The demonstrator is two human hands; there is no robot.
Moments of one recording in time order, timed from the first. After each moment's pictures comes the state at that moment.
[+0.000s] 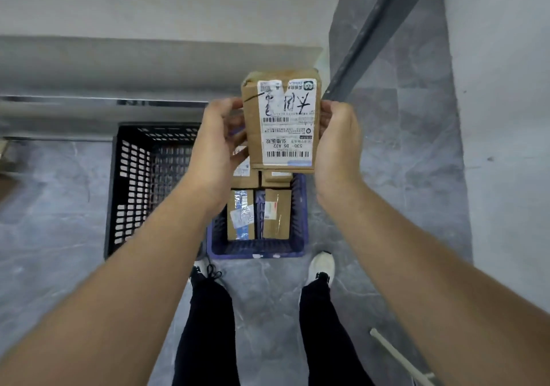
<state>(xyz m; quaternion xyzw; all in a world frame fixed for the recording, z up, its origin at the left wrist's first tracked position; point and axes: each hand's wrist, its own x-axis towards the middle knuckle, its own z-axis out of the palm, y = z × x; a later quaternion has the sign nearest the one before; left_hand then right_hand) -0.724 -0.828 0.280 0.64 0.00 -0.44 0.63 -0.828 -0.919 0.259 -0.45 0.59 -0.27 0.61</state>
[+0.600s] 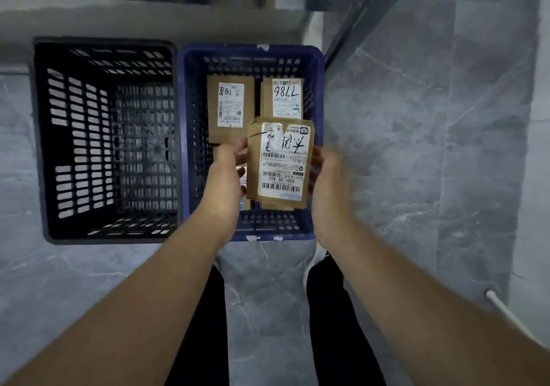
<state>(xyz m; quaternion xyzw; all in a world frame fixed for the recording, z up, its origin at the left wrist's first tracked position) -0.776 -0.793 0.016 0.70 0.14 -0.51 0.48 -0.896 -0.870 -0.017 -0.37 0.66 -0.07 0.65</state>
